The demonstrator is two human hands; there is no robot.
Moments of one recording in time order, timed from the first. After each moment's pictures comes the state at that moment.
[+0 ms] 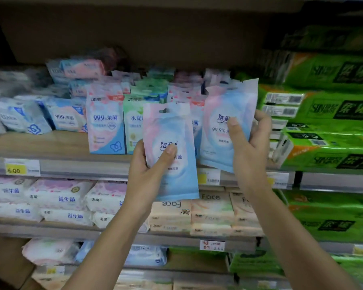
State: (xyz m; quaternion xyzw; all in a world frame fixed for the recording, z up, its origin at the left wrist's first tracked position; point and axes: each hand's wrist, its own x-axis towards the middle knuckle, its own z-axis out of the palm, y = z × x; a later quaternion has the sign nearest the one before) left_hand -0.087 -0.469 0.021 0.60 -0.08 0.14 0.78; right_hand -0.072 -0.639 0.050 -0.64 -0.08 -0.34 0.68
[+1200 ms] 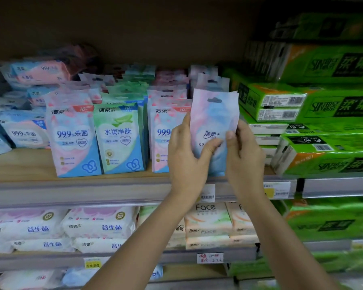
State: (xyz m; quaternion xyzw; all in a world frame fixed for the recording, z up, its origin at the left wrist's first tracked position) left_hand -0.008 -0.561 0.025 0.77 -0.16 0.30 0.54; right_hand -0.031 -0.659 0.030 -0.79 0.01 -0.40 0.47
